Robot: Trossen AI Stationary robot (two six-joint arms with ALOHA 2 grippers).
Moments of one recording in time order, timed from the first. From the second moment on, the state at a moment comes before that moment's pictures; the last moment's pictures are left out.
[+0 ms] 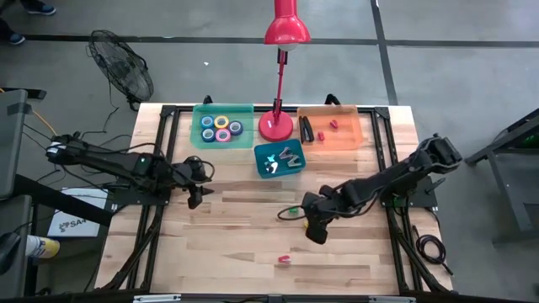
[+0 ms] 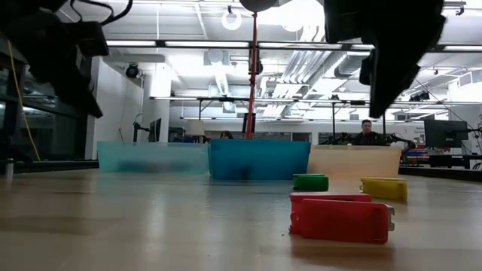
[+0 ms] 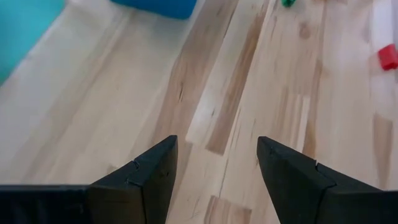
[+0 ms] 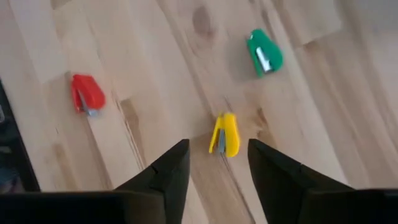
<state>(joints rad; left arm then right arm) -0.19 0.67 0.46 -0.56 -0.20 -0.53 0.39 1.58 1.08 -0.66 0.05 0.80</state>
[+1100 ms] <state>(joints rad) -0.19 0.34 0.16 -0.44 -0.21 -0.69 0.43 1.81 1.08 -0.58 0.07 0.81</state>
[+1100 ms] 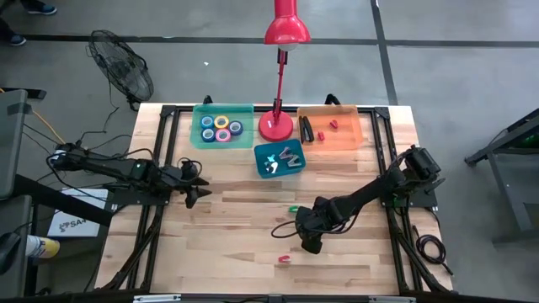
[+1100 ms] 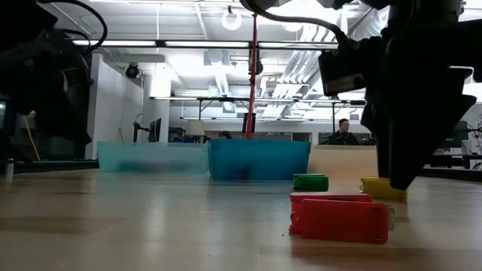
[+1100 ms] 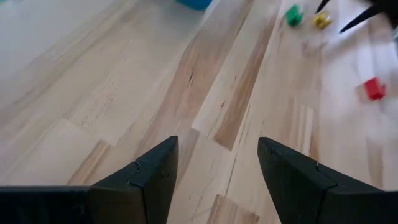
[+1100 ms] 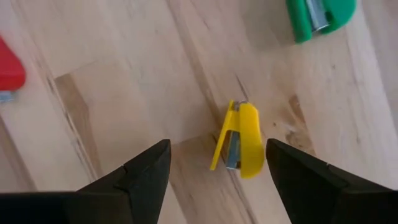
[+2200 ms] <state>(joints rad) -0.19 0.01 0.16 -0.46 -0.23 -0.42 0.45 1.85 1.08 -0.63 0.13 0.81</state>
